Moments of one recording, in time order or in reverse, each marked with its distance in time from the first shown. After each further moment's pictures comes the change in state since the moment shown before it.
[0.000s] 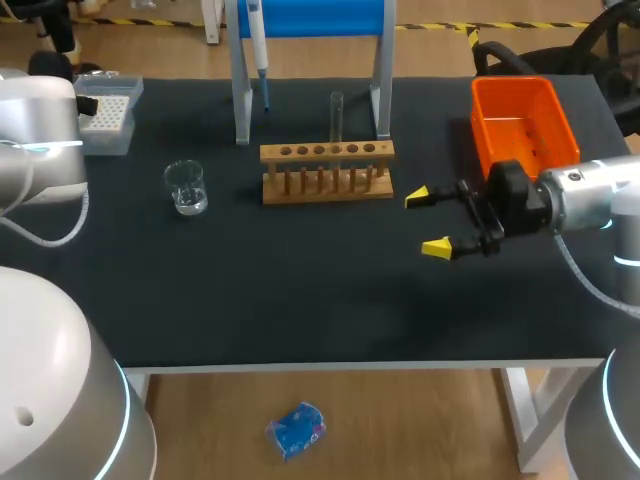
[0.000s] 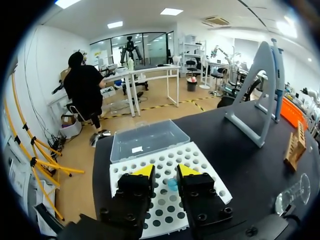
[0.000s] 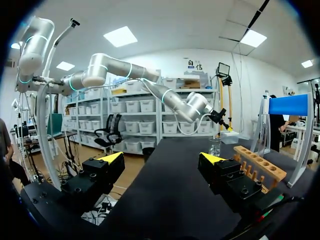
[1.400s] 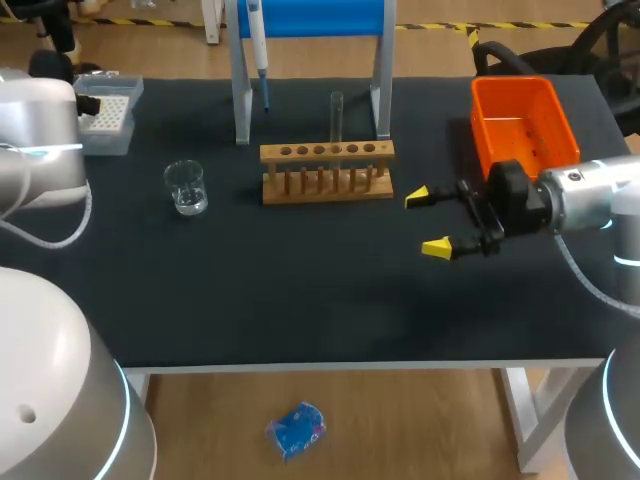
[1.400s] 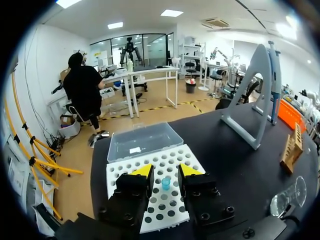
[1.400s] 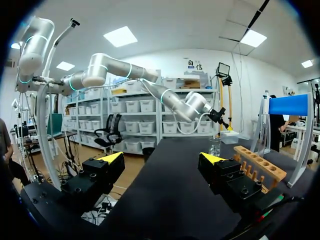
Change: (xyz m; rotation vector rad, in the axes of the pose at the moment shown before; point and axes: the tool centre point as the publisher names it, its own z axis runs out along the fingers) left arm 0.009 -0.003 -0.008 0.010 0.006 0.002; right arm 0.000 0.000 0.000 0.000 0.000 0.000
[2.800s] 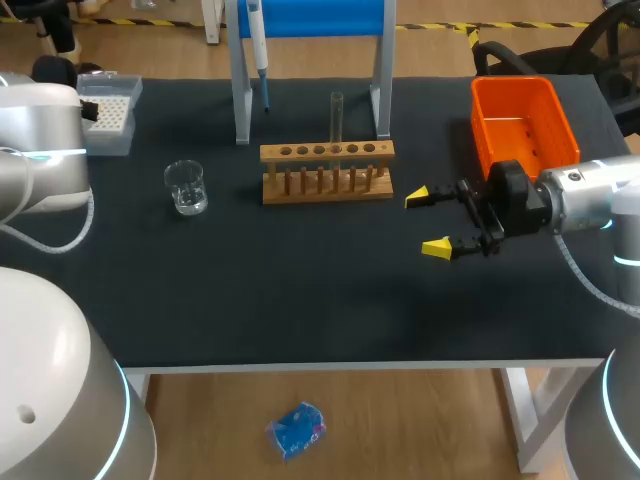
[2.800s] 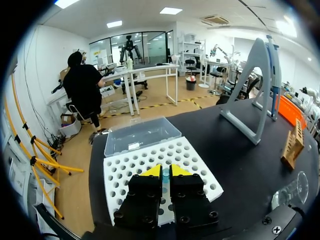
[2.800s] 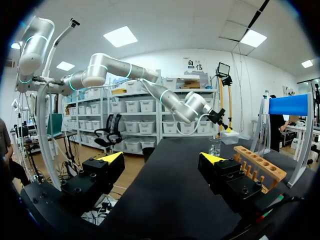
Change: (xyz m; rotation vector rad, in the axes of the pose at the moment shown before) left arm 0.005 0.009 0.001 -0.019 -0.003 0.004; right arm 0.000 0.000 0.000 0.000 0.000 0.000
